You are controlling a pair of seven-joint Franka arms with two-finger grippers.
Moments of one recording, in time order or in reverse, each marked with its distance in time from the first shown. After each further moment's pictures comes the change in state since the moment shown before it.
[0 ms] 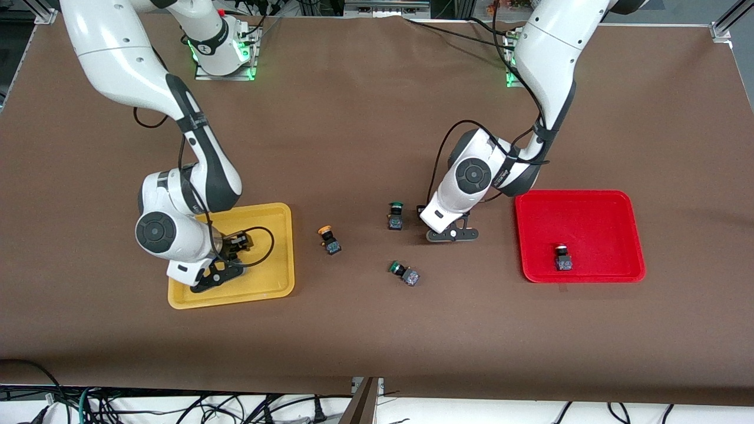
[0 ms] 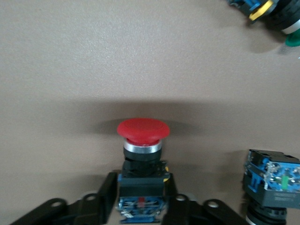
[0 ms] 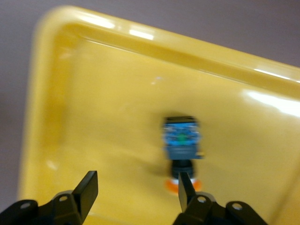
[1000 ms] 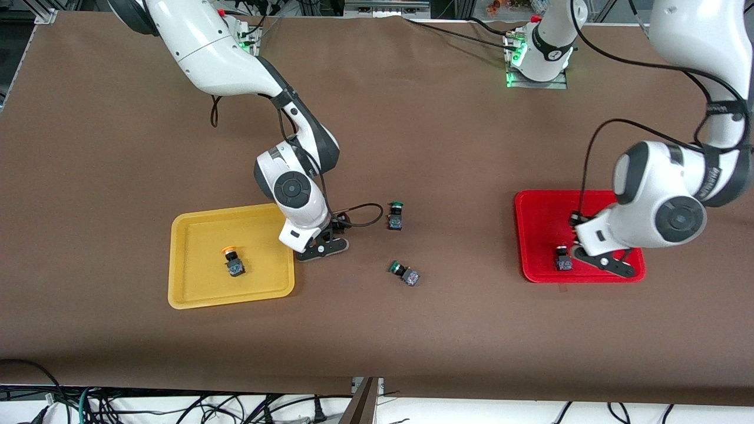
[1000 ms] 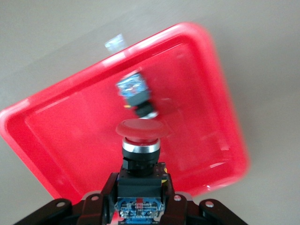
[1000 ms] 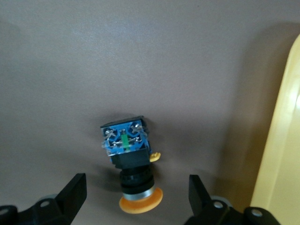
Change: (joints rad) left arm 0.477 -0.141 0.053 0.164 0.196 -0.525 0.910; right arm 0.283 0.101 0.017 0.002 -0.081 0.214 0.430
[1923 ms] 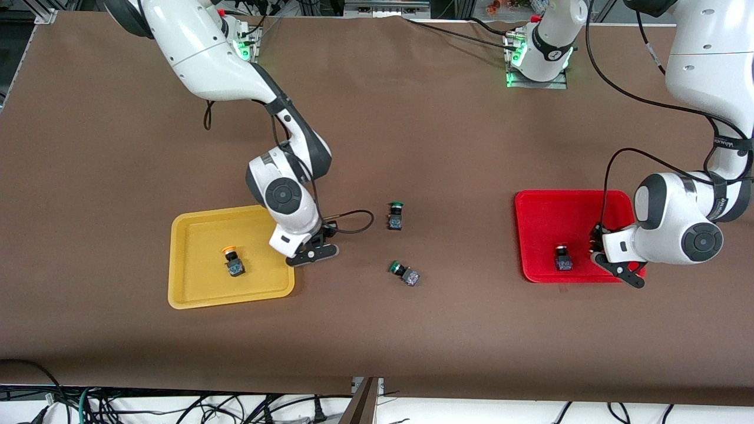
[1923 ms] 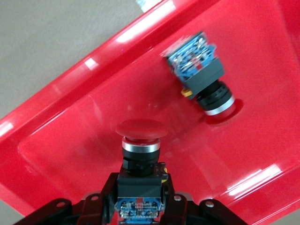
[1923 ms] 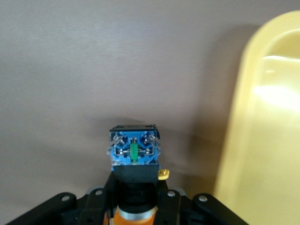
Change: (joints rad) left arm 0.132 0.132 -0.005 -0.014 0.002 0.138 0.253; right arm -0.044 -0.023 -0.015 0.001 -0.005 -0.052 -0.043
